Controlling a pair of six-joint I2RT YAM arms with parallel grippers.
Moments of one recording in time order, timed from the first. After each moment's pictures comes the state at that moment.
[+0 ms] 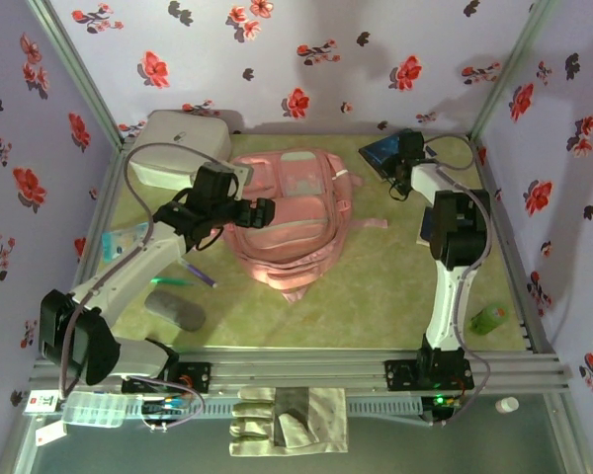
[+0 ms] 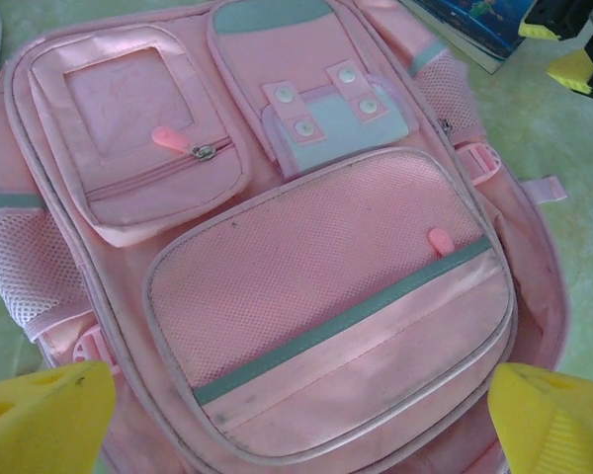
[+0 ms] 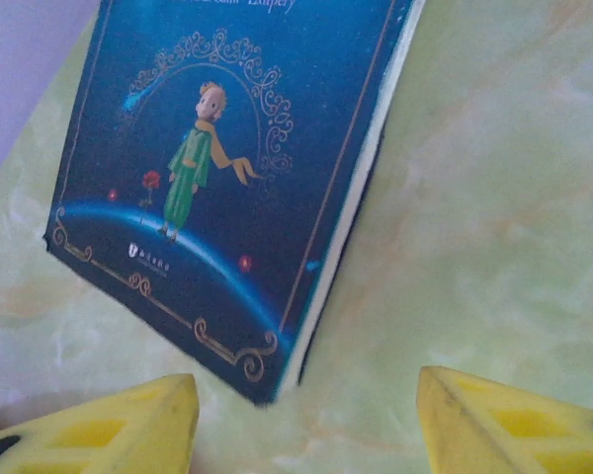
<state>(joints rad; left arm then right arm) -0.54 1.35 1.14 -0.49 0.03 -0.25 0.06 2.20 1.64 -0.35 0.00 0.86</state>
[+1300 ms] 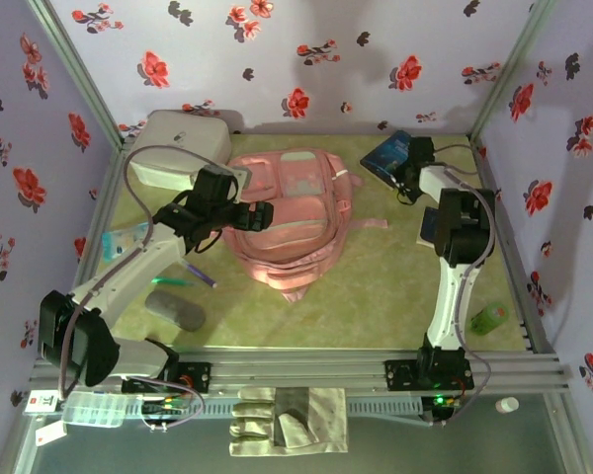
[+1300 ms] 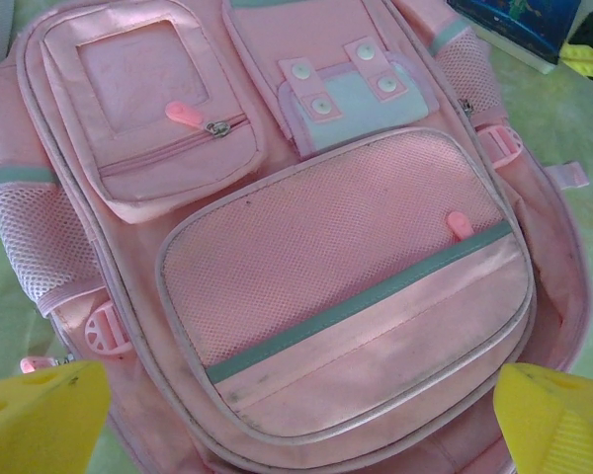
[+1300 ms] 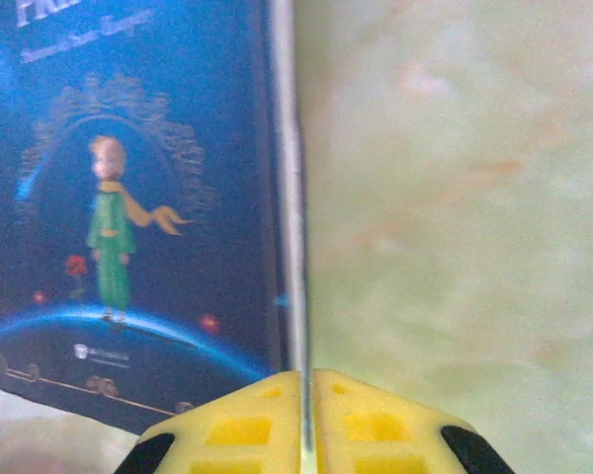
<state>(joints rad) -0.54 1.35 1.13 -0.51 0.01 -0.25 0.00 2.19 1.59 -0.40 -0.03 0.87</state>
